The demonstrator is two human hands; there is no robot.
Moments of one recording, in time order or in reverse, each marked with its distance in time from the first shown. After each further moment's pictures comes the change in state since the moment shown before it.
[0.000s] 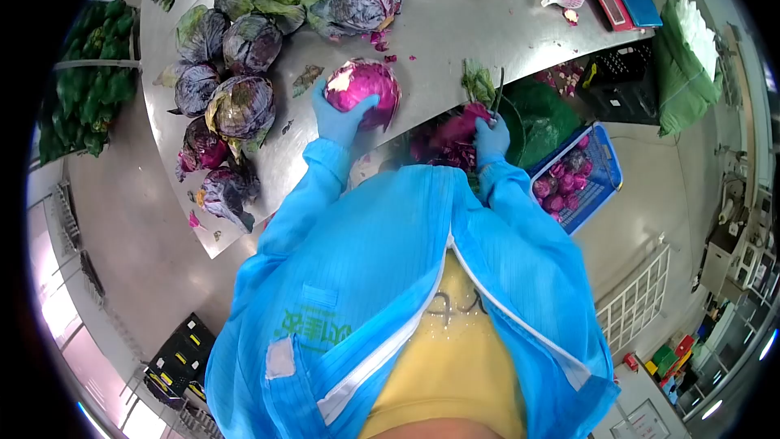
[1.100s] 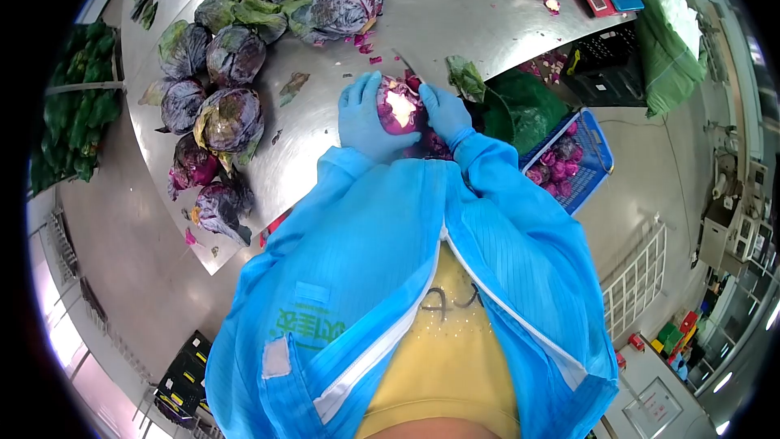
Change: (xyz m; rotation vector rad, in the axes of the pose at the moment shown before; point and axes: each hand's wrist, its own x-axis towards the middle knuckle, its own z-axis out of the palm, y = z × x) left_hand -0.037 0.062 0.023 0.611 -0.322 0.573; right_hand -0.039 -0.116 0.039 -0.569 -0.380 -0.339
